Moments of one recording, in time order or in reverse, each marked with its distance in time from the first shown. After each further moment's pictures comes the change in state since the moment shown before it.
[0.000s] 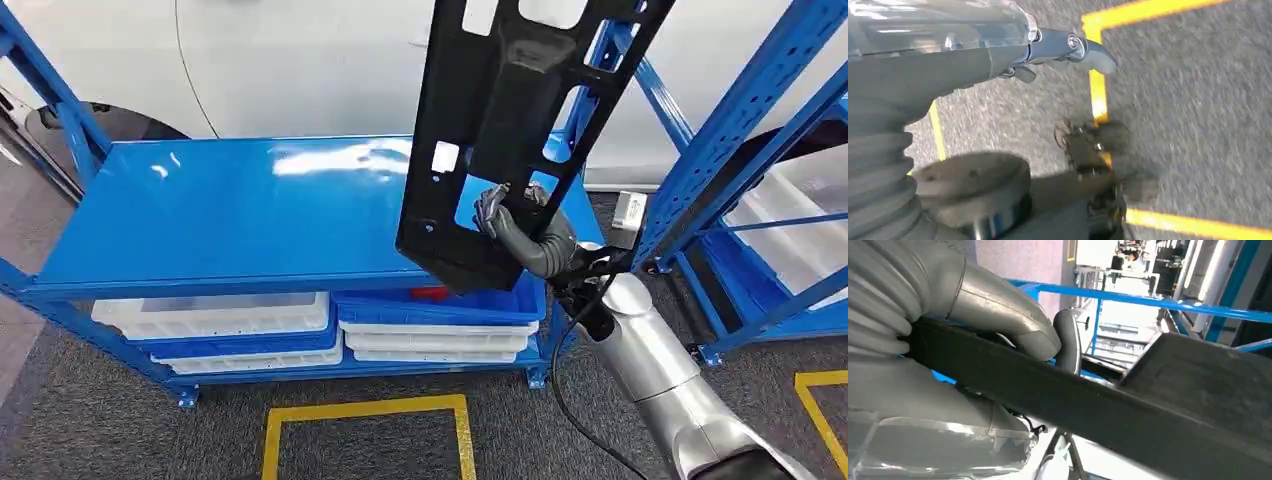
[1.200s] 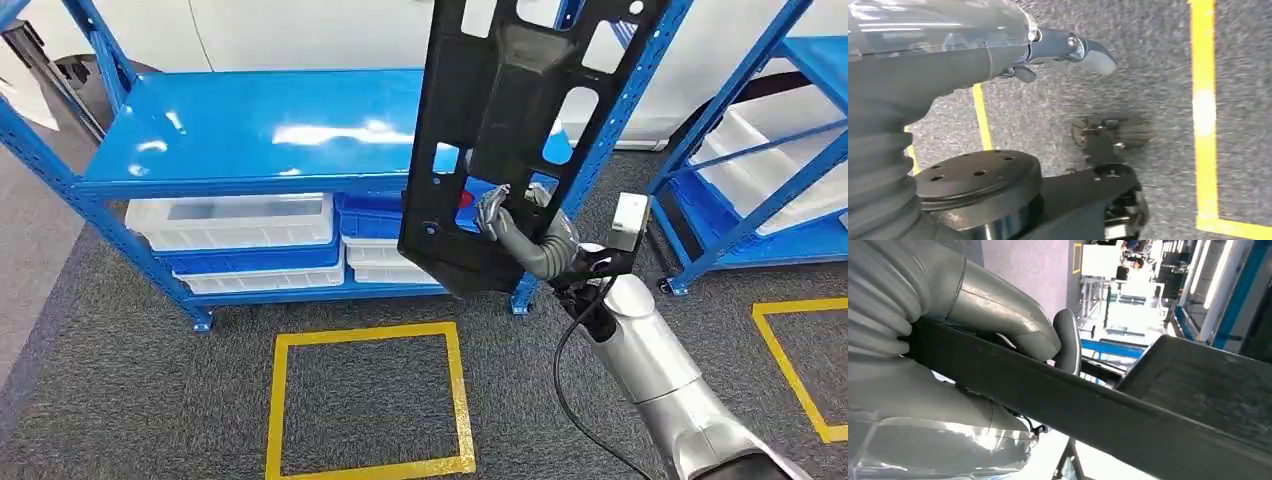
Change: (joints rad) left arm 0.008 0.000 -0.010 0.000 0.001 -0.015 0.009; right arm 0.016 0.004 -0.022 -0.011 0.016 0.018 0.016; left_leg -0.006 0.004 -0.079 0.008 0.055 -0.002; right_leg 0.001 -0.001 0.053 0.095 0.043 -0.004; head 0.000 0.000
